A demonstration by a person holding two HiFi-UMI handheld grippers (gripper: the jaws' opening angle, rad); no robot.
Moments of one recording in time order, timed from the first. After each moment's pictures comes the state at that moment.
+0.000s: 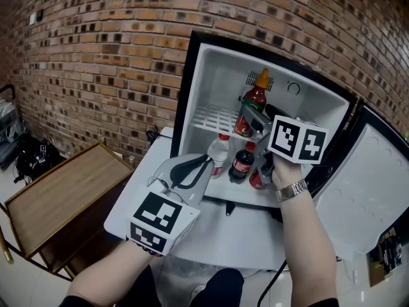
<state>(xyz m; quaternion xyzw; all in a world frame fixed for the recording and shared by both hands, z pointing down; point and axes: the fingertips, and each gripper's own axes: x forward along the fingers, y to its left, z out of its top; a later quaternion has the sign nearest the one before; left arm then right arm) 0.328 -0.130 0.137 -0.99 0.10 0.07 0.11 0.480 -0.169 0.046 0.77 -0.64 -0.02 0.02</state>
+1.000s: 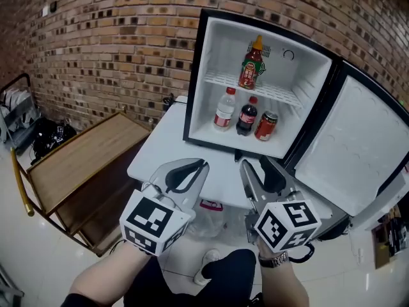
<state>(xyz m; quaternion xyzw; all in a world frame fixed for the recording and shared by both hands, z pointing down) 0.207 -0.012 0.196 -0.99 0.10 0.04 0.08 0.297 0.035 0.180 0.77 -0.64 -0.04 -0.02</state>
